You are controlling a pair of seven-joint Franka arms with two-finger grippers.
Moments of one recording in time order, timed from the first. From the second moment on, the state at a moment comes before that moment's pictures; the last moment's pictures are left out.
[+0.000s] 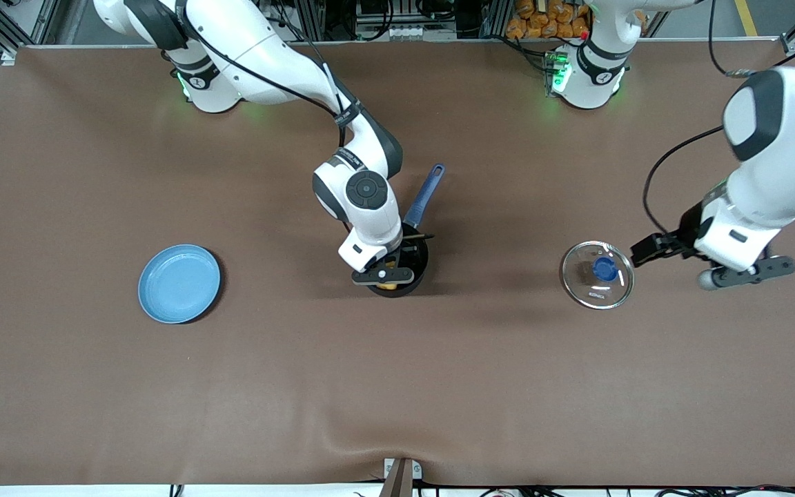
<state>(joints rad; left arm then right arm) -0.05 0.15 -0.07 -1.70 -0.02 1.90 -0.29 0.73 0.78 0.00 -1.47 0.00 2.37 0.72</state>
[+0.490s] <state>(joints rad) -0.05 0.11 -0.09 -1.53 0.00 1.69 -0.29 0.66 0.55 -0.01 -1.43 0.00 2.05 0.71</state>
